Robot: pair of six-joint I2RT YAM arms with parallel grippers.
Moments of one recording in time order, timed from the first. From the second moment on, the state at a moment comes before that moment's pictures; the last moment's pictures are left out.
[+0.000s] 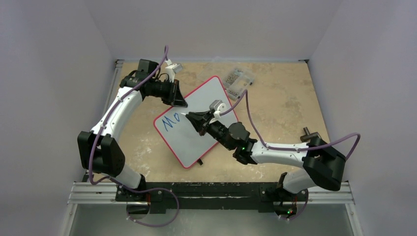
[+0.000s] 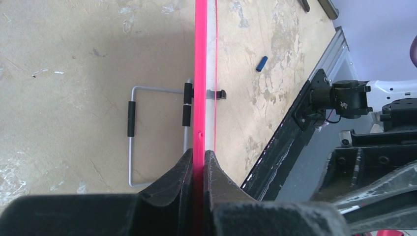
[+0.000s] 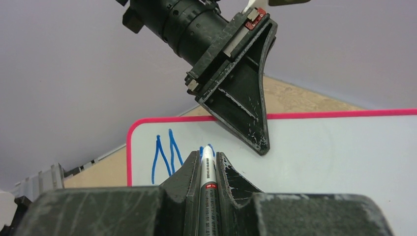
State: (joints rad) left arm -0.21 1.55 1.42 -0.81 0.80 0.03; right arm 1.08 1.40 0.71 0.93 0.20 0.13
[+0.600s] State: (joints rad) left arm -0.22 1.54 1.42 -0.81 0.79 0.02; right arm 1.08 1.50 0.73 0.93 0.22 0.11
